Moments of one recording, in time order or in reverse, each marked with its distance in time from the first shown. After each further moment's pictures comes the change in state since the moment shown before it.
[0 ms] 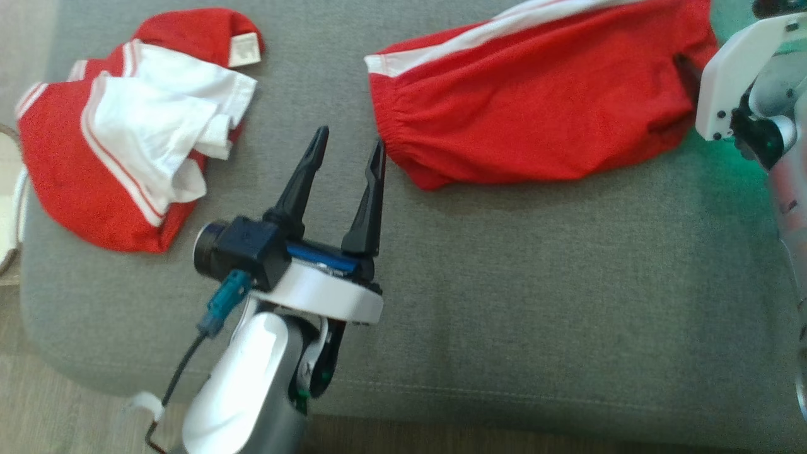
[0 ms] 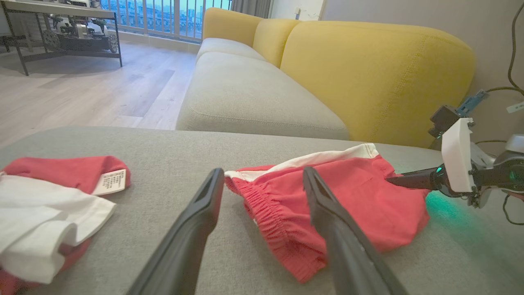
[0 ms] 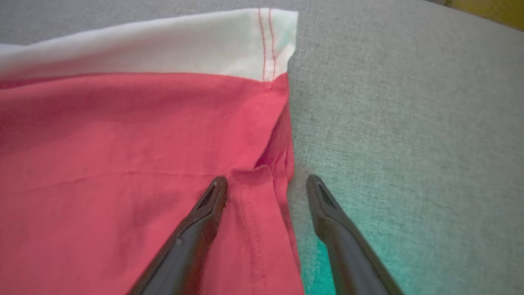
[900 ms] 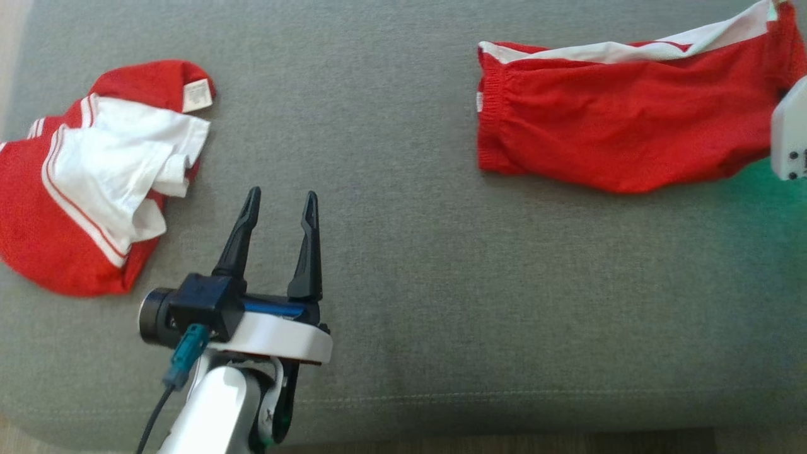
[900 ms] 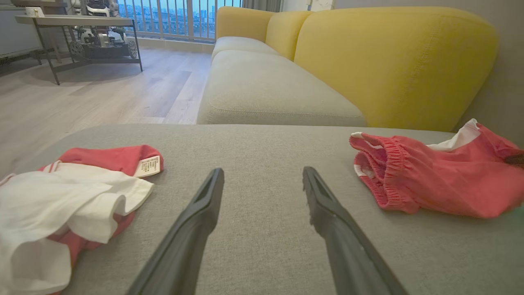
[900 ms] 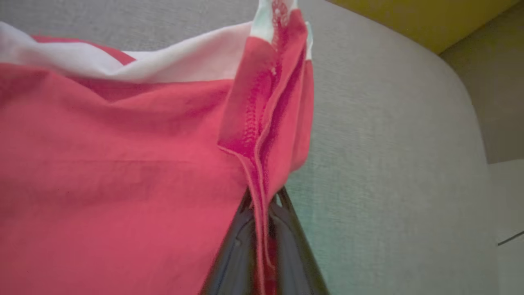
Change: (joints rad) left arm 0.177 0.069 0.080 -0.057 0.051 0.100 0.002; right arm 0.041 -0.147 0.010 0.077 -0.121 0.001 -0.077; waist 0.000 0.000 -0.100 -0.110
